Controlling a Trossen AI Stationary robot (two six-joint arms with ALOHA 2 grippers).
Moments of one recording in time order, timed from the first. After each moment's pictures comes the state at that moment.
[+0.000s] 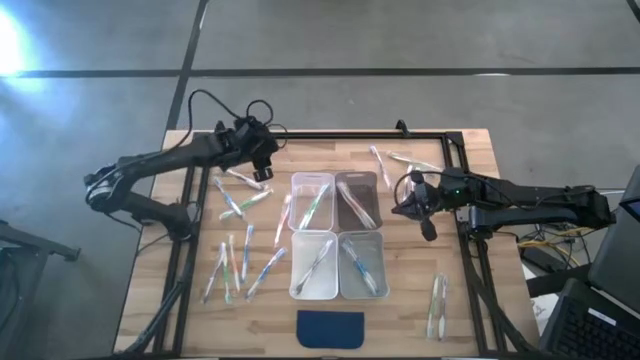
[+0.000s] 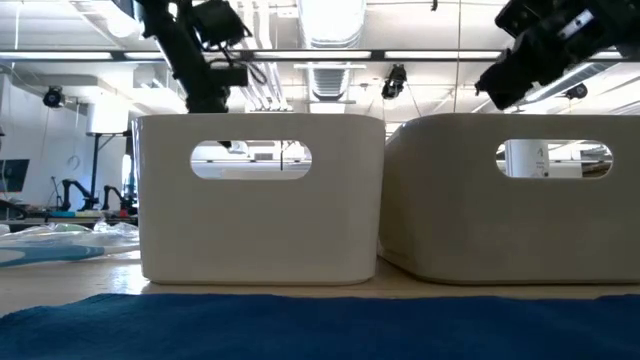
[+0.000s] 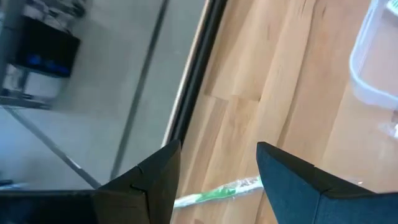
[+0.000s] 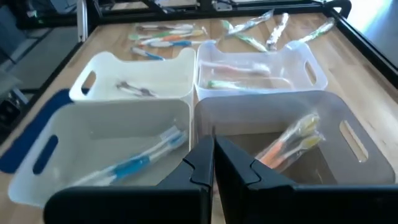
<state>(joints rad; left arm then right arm) 0.50 1.28 1.02 -0.59 -0.38 0.43 -0.15 0.66 0.47 -0.26 -0.22 0.01</state>
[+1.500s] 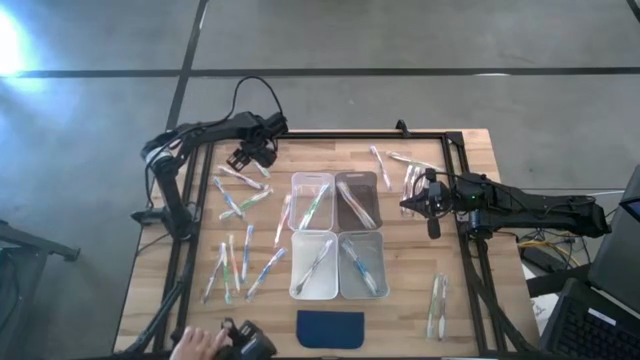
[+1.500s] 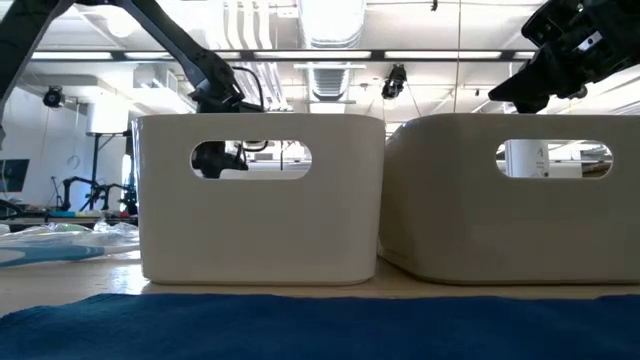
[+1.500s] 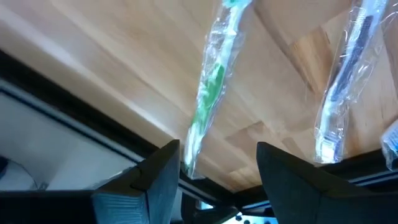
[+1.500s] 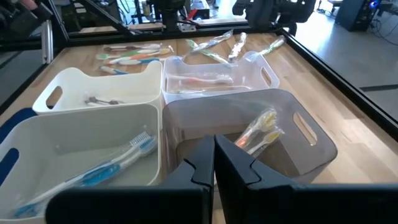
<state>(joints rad) 0.74 1.79 1.25 -0.96 -0.46 1.42 -0.15 0.42 0.34 -0.26 -0.08 0.05</state>
